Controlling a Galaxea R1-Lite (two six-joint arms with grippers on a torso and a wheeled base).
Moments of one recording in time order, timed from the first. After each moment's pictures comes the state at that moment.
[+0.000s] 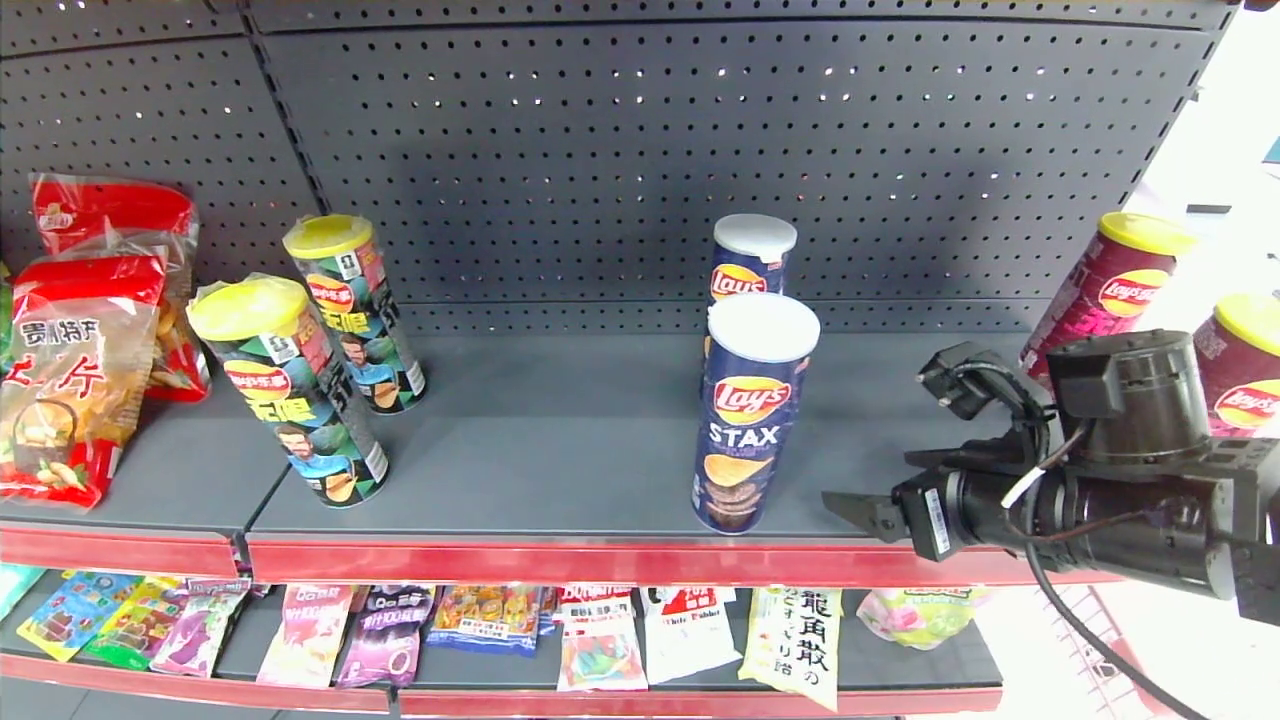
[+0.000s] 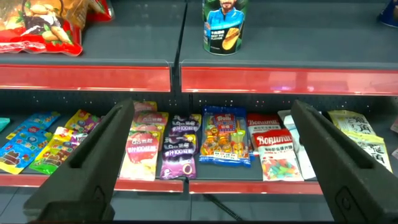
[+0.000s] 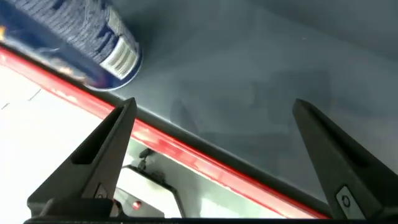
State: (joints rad) left arm 0.00 0.00 0.00 0.01 0.00 -0.01; right arm 0.46 1.57 -0.66 -0.33 -0.01 -0.02
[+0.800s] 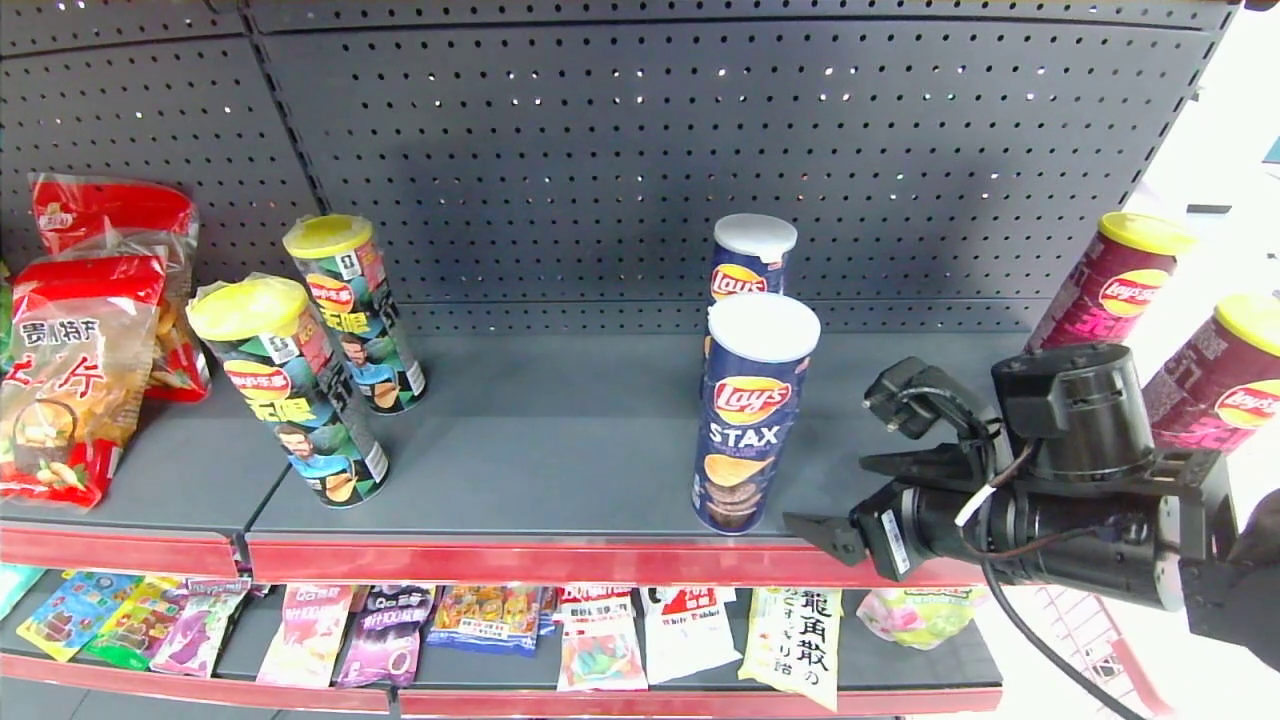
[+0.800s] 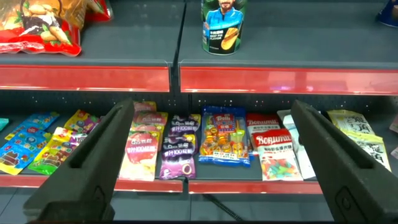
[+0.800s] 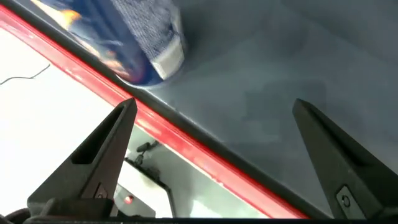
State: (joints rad) left arm 0.00 0.00 0.00 0.01 0.00 -0.01; right arm 0.55 1.62 -0.67 -0.38 -0.01 -0.08
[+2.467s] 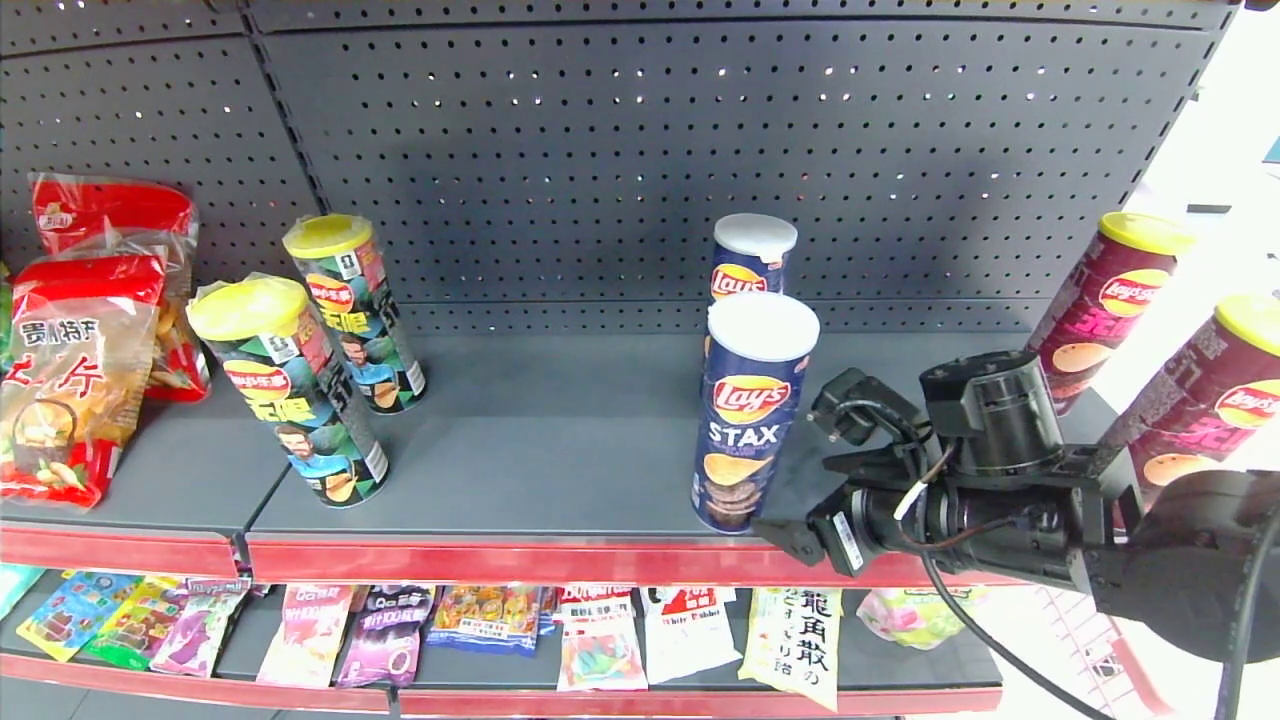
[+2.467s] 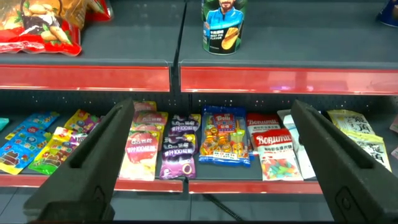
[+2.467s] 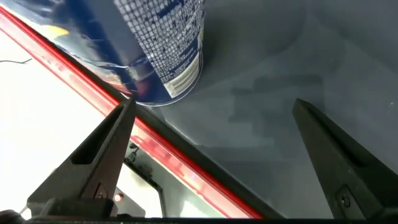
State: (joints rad) left arm 0.00 0.00 0.00 0.01 0.00 -0.01; right arm 0.57 1.74 -0.72 -0.42 -0.01 -0.14
